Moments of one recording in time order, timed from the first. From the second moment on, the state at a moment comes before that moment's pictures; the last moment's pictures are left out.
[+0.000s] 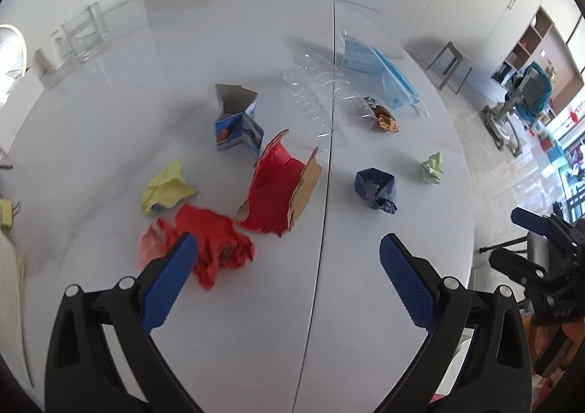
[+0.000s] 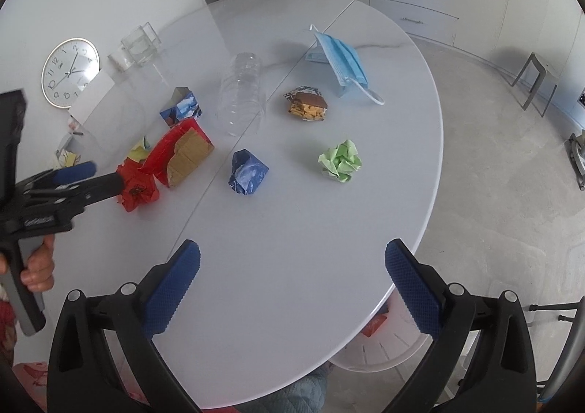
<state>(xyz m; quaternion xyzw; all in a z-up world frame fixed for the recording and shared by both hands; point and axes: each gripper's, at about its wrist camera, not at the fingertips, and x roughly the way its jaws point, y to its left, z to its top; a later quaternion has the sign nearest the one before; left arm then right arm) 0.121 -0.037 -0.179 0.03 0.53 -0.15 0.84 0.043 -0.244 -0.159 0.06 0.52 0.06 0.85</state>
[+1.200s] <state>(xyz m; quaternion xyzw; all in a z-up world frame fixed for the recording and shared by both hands) 0.206 -0.076 -0.249 0.11 0.58 -0.20 0.78 0.161 -0.179 -0.237 0.00 0.56 0.17 0.81</state>
